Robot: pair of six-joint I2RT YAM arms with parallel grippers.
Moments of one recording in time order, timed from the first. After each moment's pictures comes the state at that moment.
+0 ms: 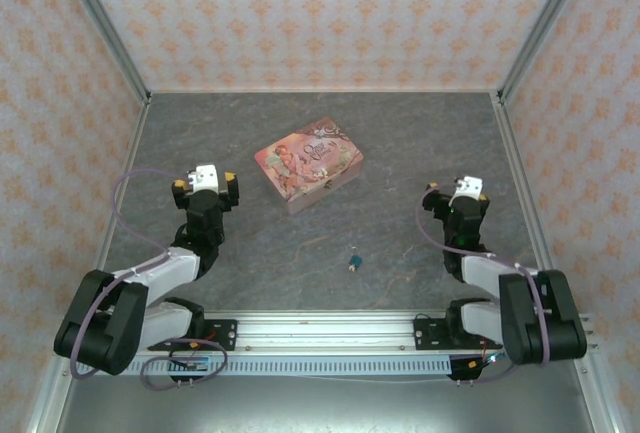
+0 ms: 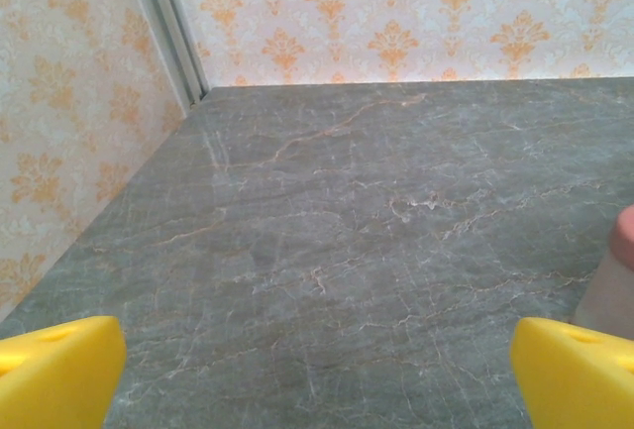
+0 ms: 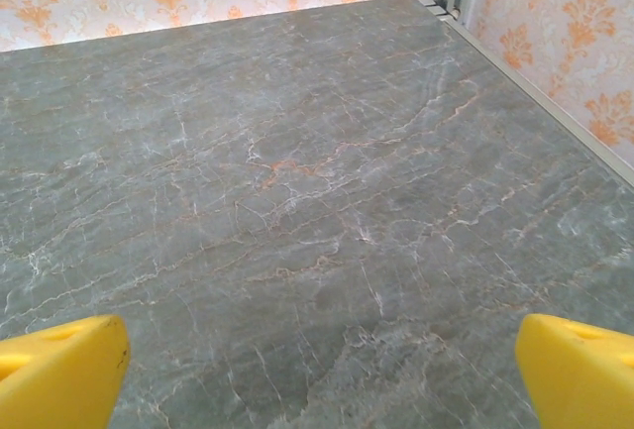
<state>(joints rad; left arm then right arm) -0.22 1.19 0.29 0.64 -0.55 0.00 0.06 1.23 0.20 0.68 0.26 0.14</state>
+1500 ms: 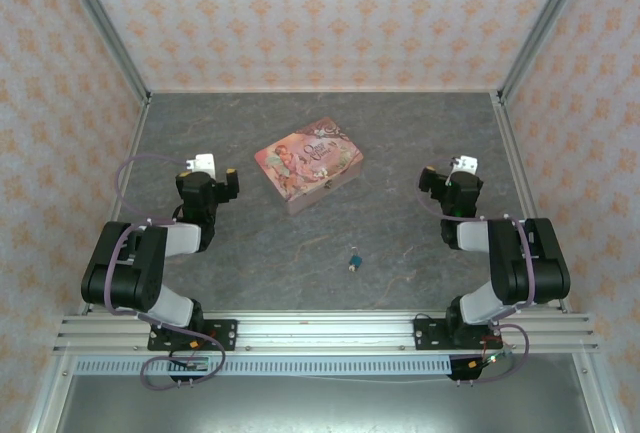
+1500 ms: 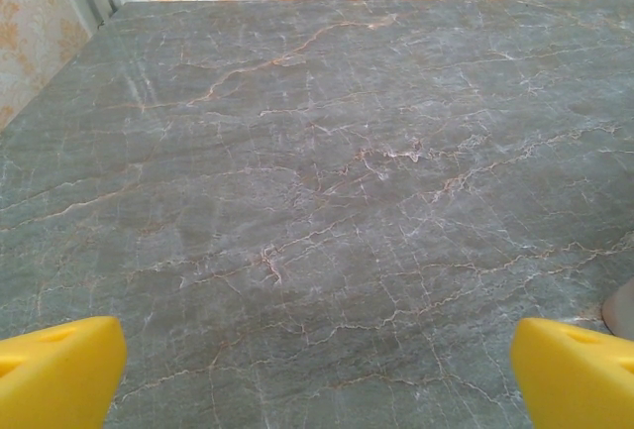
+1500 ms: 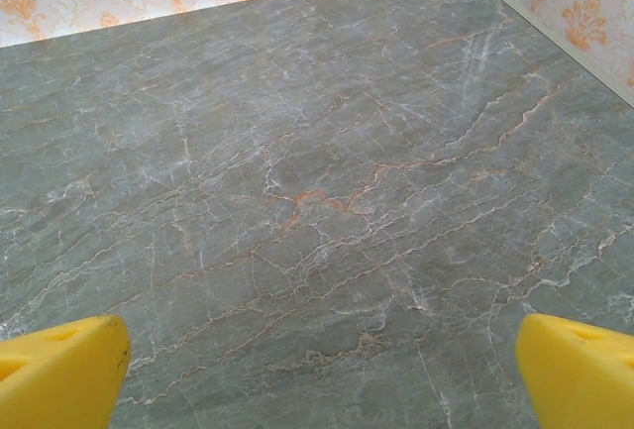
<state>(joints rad) -0.04 1.50 0.42 0.67 -0.25 -0.05 0.01 1.52 0.41 0.69 0.17 0.17</state>
